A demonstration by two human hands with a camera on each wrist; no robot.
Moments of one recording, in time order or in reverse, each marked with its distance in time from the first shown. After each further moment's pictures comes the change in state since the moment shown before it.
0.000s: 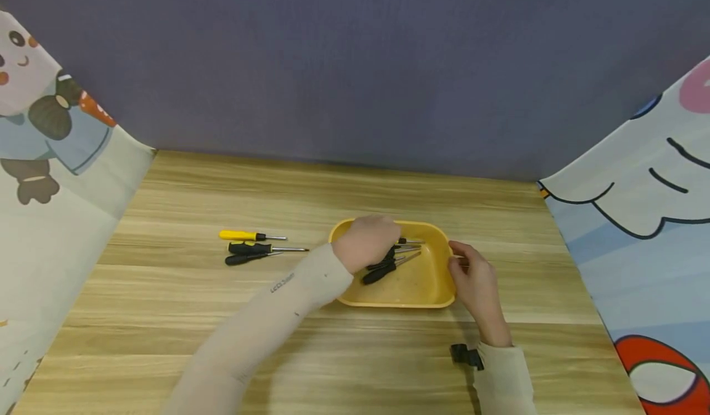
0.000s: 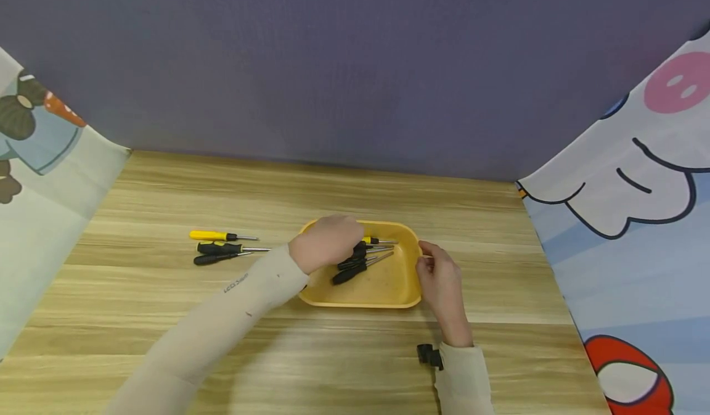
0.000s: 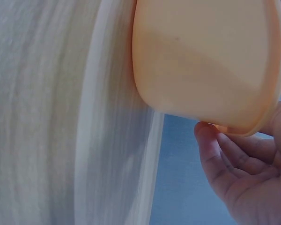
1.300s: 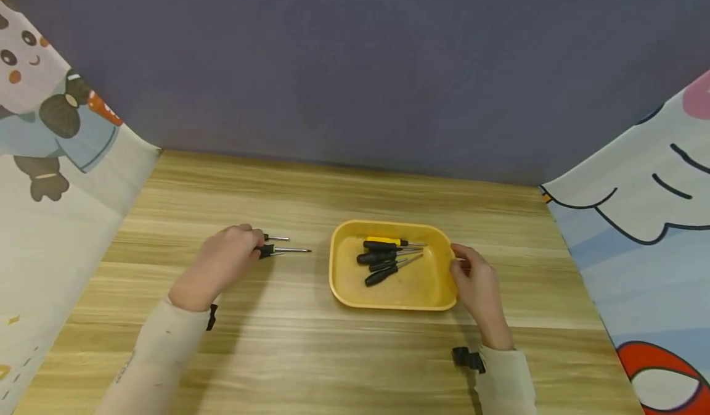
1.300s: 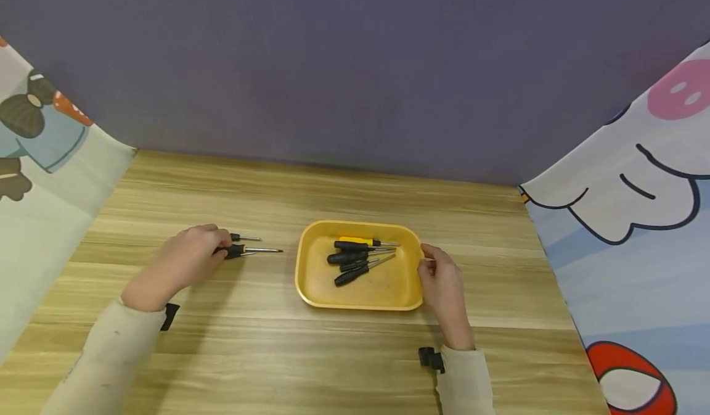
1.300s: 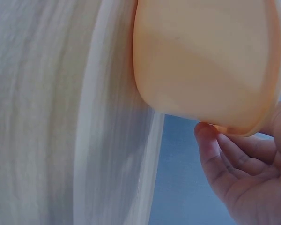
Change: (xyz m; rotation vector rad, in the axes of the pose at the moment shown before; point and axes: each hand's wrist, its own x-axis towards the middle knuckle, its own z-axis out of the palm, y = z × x) left_hand -0.171 -0.132 0.041 -0.154 0.283 -0.304; right_hand 0.001 0.001 0.001 -0.008 -0.008 0.004
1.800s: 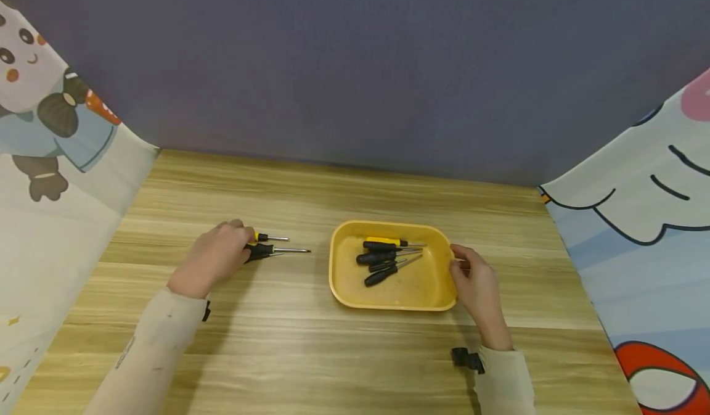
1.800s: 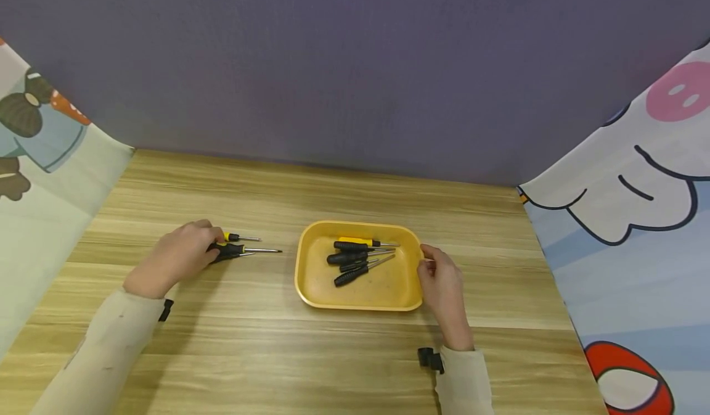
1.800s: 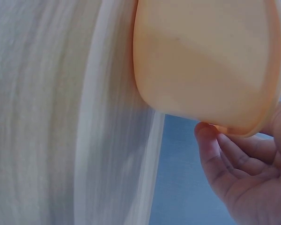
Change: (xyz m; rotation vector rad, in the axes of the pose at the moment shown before) left_hand 0.005 -0.031 0.014 0.010 -0.026 -0.019; right_hand -0.001 0.000 0.000 0.007 -0.006 0.012
